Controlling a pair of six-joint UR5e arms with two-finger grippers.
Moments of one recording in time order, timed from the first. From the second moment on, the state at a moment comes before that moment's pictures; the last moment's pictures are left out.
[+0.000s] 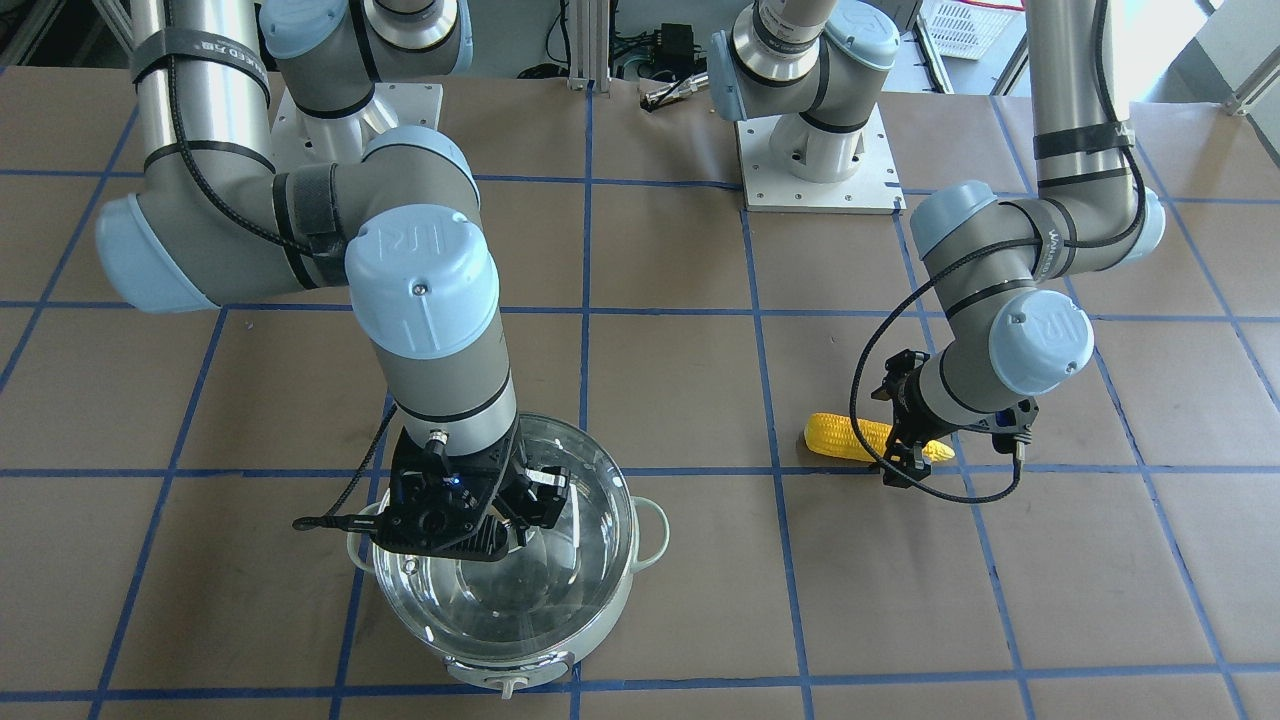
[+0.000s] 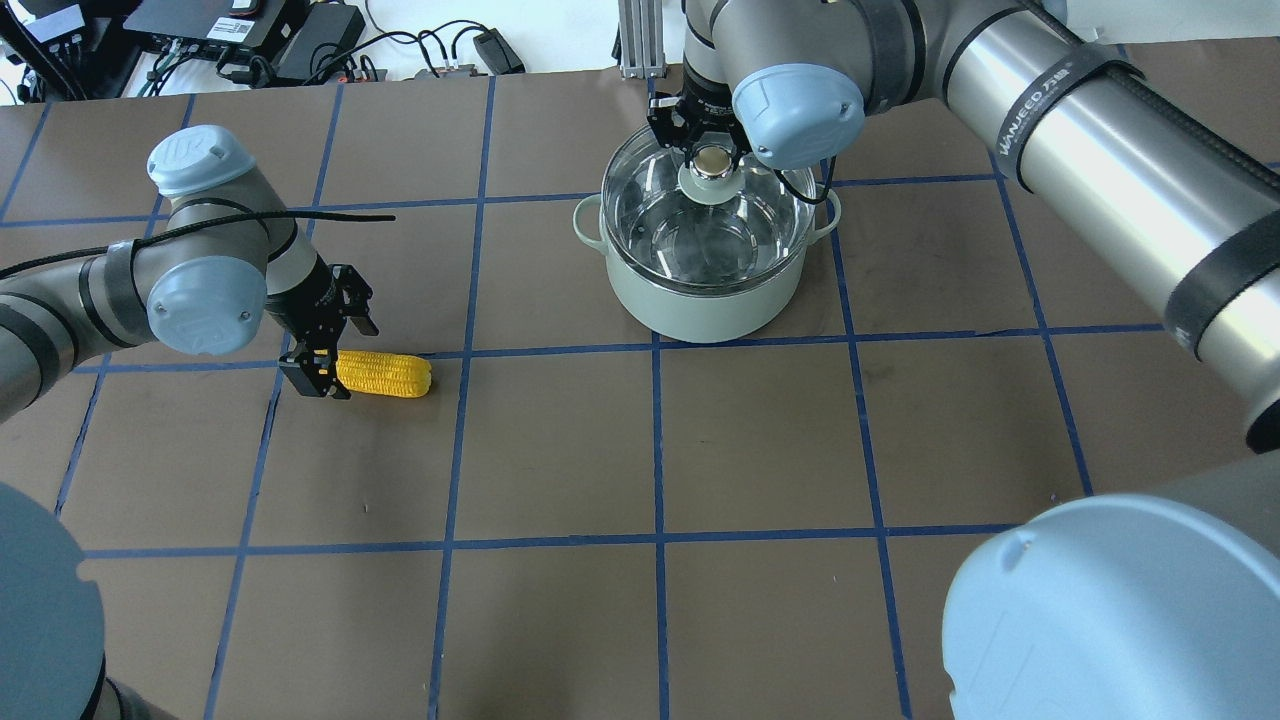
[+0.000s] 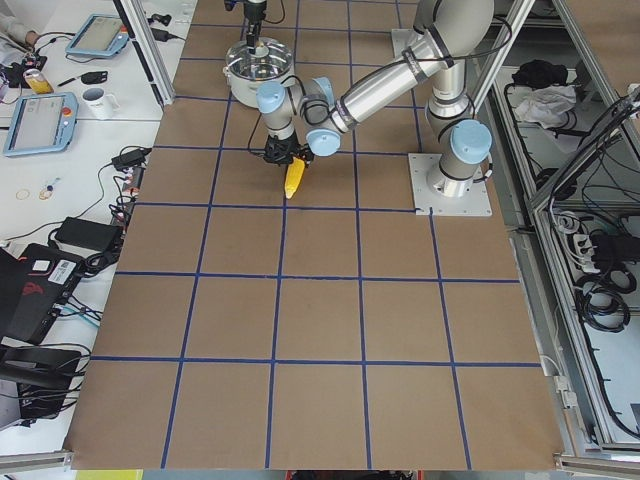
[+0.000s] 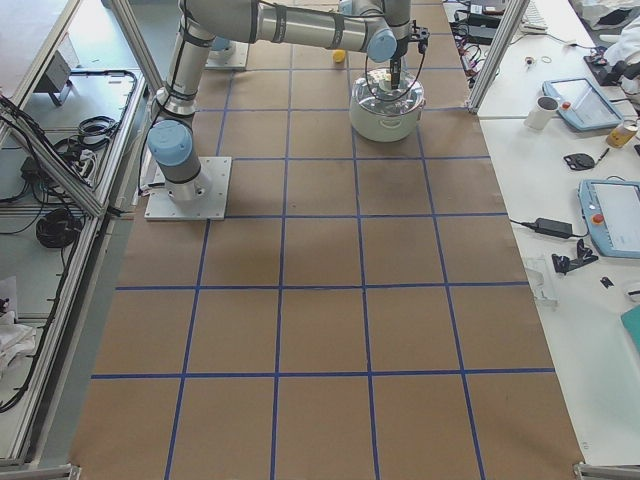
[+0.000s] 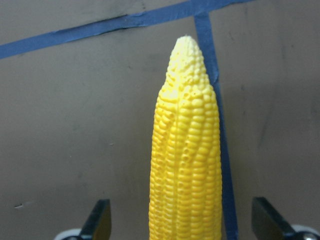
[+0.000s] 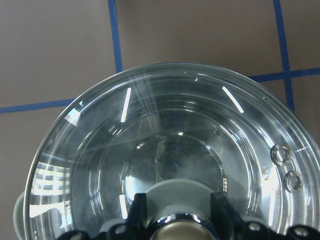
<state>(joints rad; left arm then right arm) -1.34 -1.92 -1.89 -1.08 1.56 -1.19 1.81 -1.07 1.32 -2.01 -1.59 0.35</state>
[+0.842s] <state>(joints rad) -1.34 -1.97 -1.89 -1.04 1.58 -1.20 1.71 -1.45 1.43 -1.78 -1.58 0.23</state>
